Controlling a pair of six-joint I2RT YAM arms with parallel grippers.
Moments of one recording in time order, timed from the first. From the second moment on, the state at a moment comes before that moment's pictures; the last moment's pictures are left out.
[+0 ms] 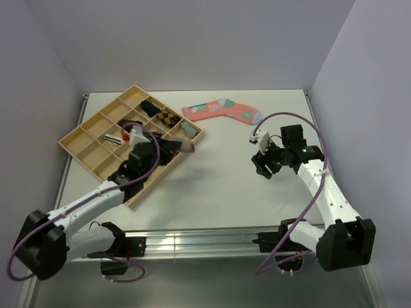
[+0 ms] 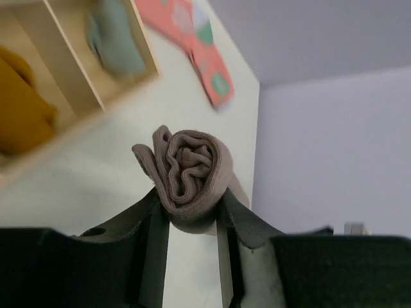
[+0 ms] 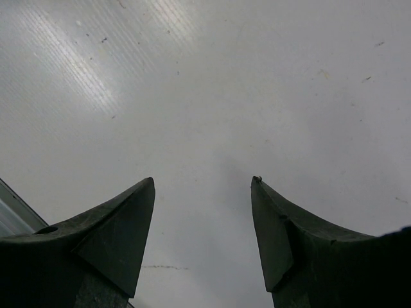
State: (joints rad) left arm -0.69 1.14 0.61 0.23 -0.25 -1.26; right arm 0.11 1.10 0.89 -0.80 -0.43 -0.70
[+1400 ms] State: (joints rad) left arm 0.13 1.48 0.51 0.36 0.19 -1.12; right arm 0.06 1.20 0.90 -0.80 -0.51 -0.78
